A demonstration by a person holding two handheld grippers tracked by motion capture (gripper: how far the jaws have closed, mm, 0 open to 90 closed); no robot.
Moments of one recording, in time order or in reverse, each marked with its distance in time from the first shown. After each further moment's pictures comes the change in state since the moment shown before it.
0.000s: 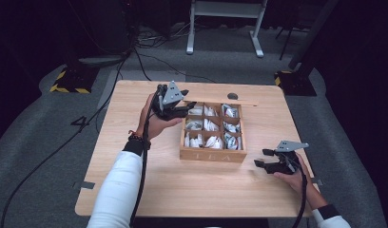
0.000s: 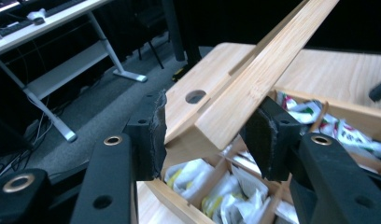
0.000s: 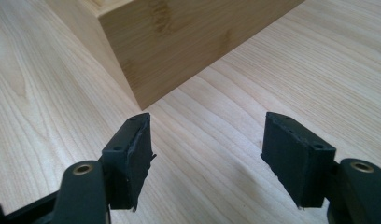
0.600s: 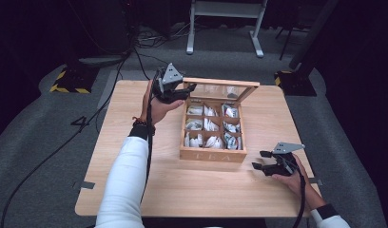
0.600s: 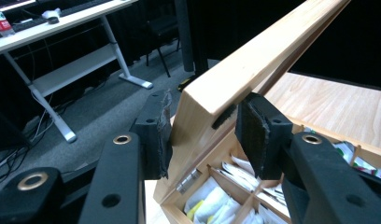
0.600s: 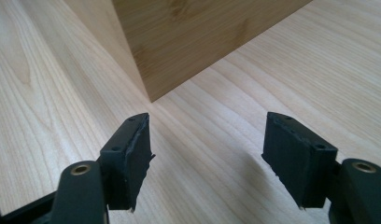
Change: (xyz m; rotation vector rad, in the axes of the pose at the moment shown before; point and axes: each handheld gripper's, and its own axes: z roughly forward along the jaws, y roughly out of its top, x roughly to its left) left arm 0.035 0.021 0.018 -0.038 0.021 -0.093; right arm 0.004 -0.004 0.008 0.015 0.028 -0.023
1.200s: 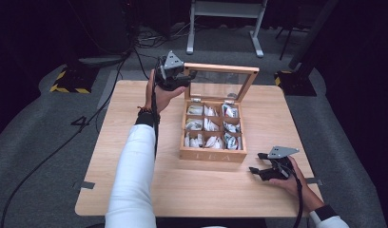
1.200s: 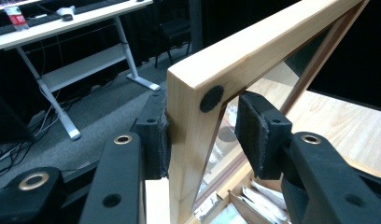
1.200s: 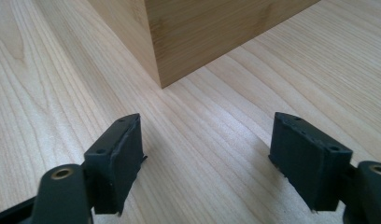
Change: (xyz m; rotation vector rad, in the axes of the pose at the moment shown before) left arm 0.026 0.016 0.022 -0.010 0.035 -0.066; right arm 0.011 -0.006 0.010 0.023 -0.015 -0.064
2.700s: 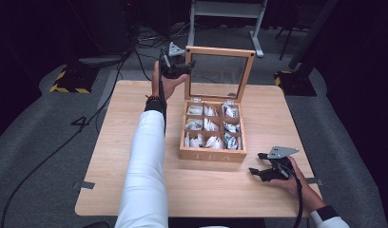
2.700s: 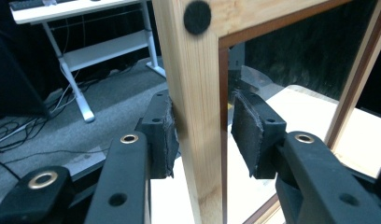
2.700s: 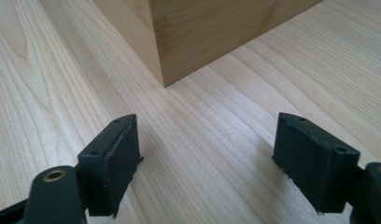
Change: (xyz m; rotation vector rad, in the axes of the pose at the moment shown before) left arm 0.035 -0.001 0.049 0.033 0.095 -0.102; right arm 0.000 0.000 0.000 0.004 0.009 -0.005
